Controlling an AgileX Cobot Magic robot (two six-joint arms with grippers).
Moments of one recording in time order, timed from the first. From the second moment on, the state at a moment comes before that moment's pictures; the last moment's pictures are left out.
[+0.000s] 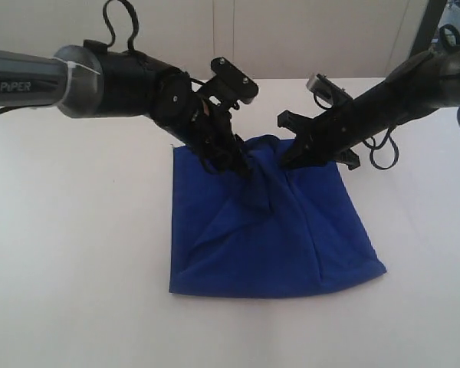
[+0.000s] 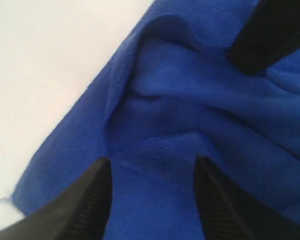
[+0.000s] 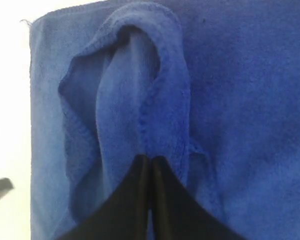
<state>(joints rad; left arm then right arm) -0.68 2.03 -1.51 0.00 0.41 0.28 0.11 2.20 -1.49 0.94 0.87 -0.54</state>
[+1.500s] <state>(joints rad) -0.58 2.03 -1.51 0.07 0.46 -0.03 0.11 2.20 -1.49 0.94 0.85 -0.55</state>
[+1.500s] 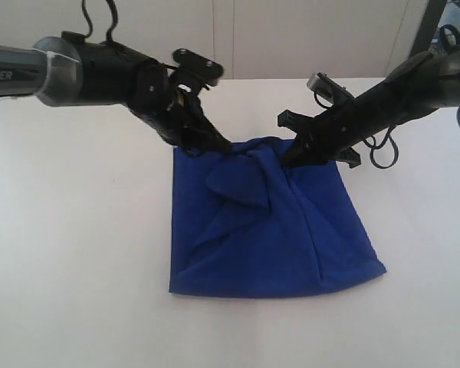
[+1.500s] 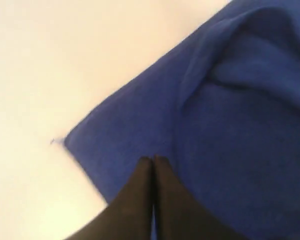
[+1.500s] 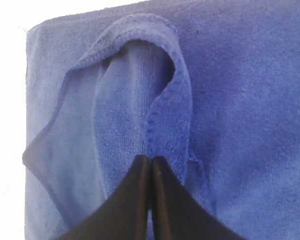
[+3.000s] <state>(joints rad) -0.53 2.14 -1.51 -0.55 0.56 0.04 0.11 2.20 -1.49 0.94 0.85 -0.56</state>
